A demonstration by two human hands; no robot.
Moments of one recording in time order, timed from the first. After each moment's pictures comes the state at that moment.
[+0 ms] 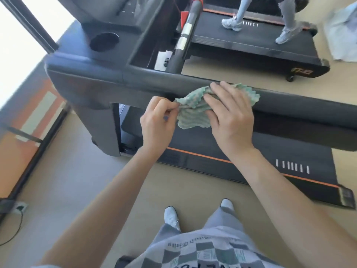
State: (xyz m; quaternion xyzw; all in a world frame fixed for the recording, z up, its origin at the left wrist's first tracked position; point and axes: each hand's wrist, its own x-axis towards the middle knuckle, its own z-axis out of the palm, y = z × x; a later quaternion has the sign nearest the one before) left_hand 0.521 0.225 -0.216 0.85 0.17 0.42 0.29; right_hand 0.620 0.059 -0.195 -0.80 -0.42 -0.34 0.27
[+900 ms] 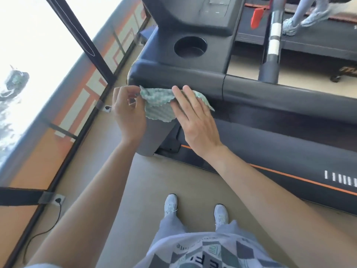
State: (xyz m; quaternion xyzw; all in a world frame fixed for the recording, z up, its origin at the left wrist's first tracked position) left_hand 0.426 0.483 -0.204 0.76 0.35 0.46 0.30; right_hand 0.513 0.318 -0.214 -0.78 -0.53 -0.25 0.21
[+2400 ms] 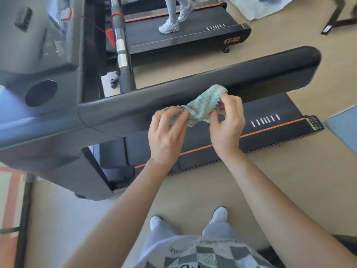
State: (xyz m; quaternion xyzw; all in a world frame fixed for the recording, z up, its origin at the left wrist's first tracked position) left_hand 0.552 0.210 -0.239 0.87 -0.14 0.45 0.16; right_hand 0.579 0.054 -0.233 -0.80 -0.06 -0.35 0.49
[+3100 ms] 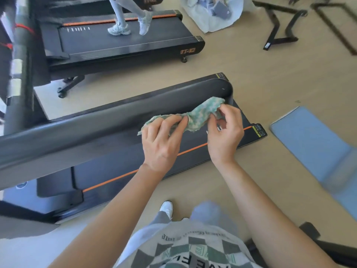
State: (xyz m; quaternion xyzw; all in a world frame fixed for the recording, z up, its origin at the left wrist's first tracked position) left_hand 0.640 0.029 -0.244 0.83 -0.15 0.52 0.12; right_hand 0.641 -0.127 -0.228 -0.78 0.04 -0.39 0.48
